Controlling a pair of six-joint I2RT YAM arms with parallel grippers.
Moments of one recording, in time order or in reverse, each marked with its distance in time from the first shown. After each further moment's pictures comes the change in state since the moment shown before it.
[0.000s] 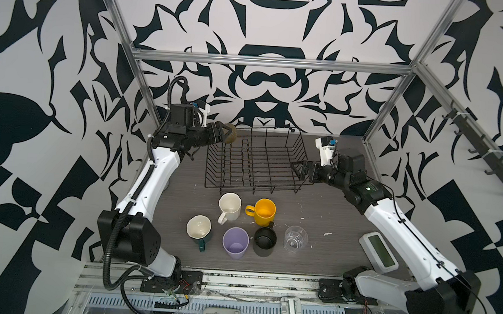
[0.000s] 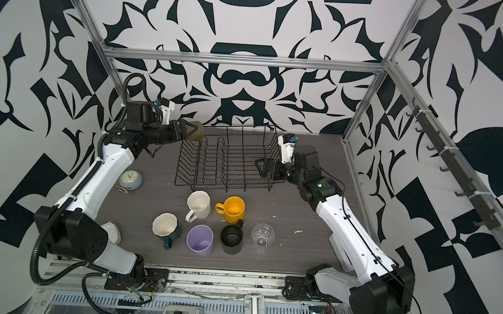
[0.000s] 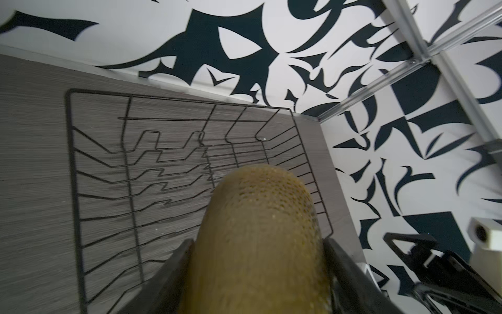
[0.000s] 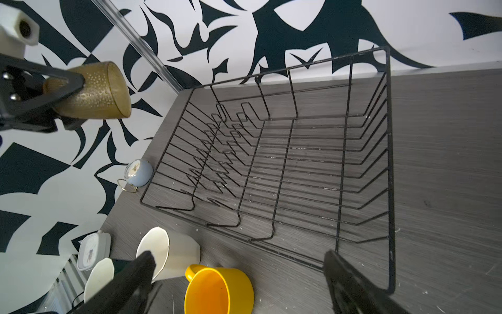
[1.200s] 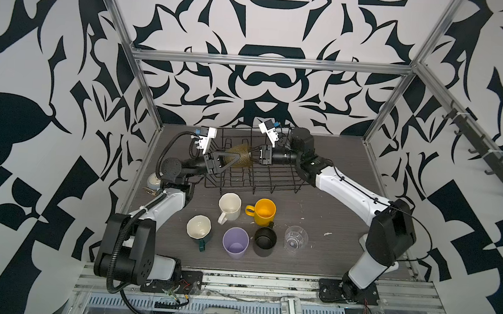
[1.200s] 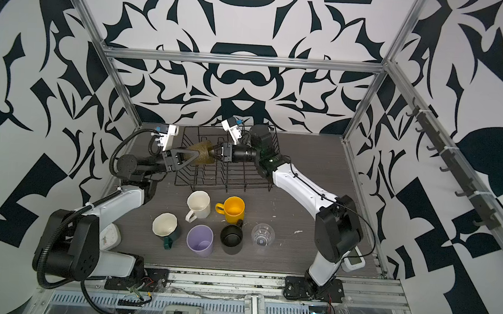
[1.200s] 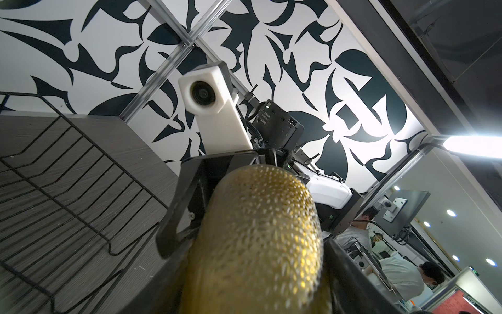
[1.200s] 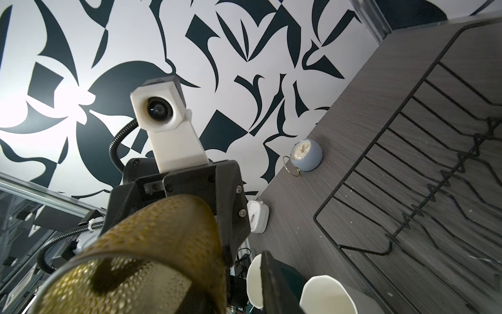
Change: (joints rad) left arm -0.031 -0.161 -0.828 1.852 0.652 -0.946; right arm 0.217 0.526 0.316 0.537 -0.582 0.424
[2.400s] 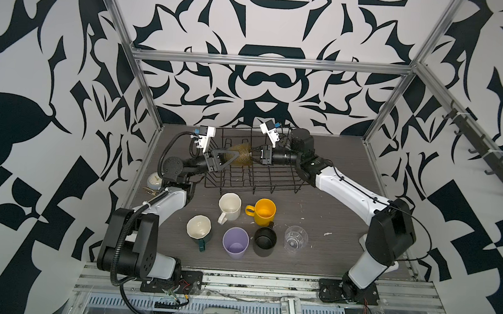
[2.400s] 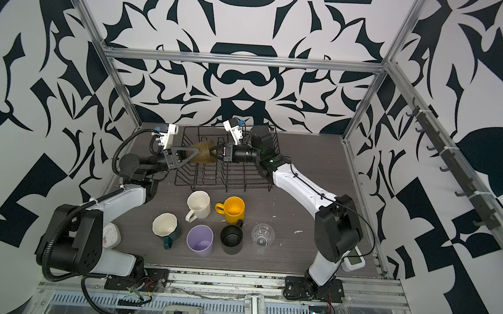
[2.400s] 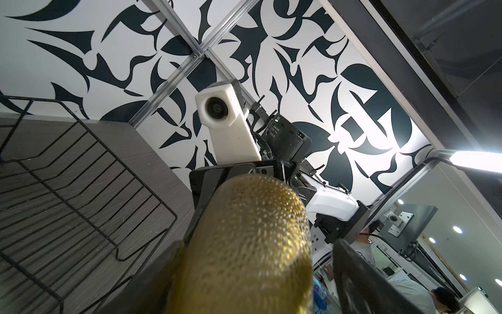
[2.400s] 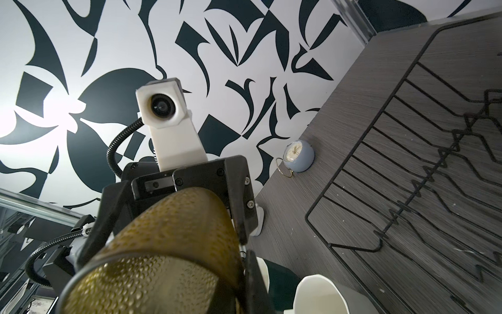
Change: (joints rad) left arm 0.003 0.045 0.001 0.021 -0.042 0.000; right arm -0.002 0.007 -0.008 0.004 0.025 0.005
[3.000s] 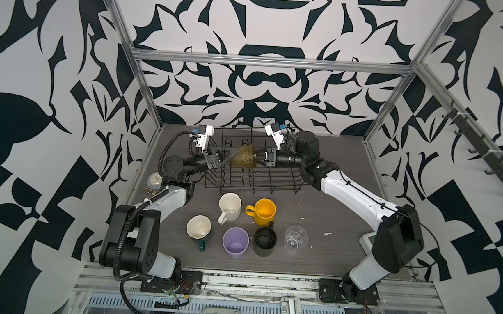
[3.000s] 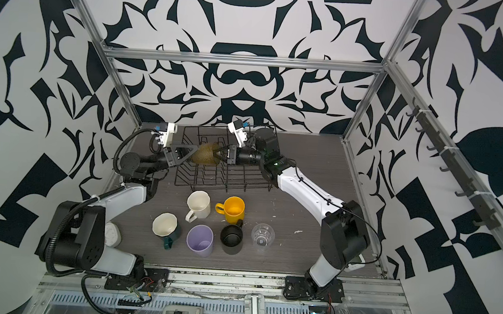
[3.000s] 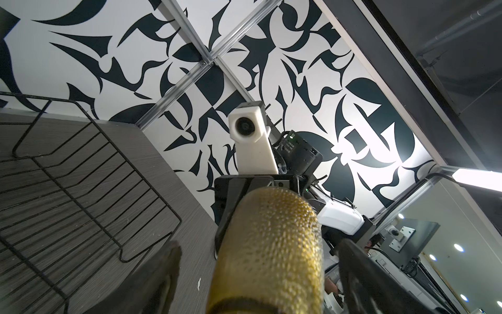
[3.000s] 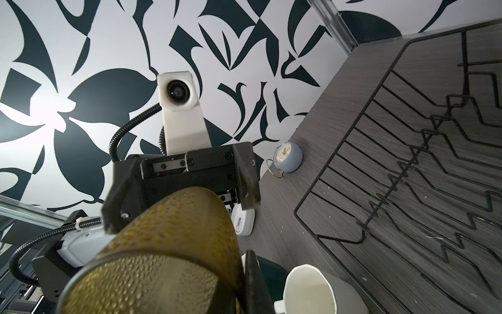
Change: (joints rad) left arm 0.020 0.027 0.008 0.003 -0.029 -0.027; right arm -0.007 -0.064 -0.061 -0.025 0.041 -0.041
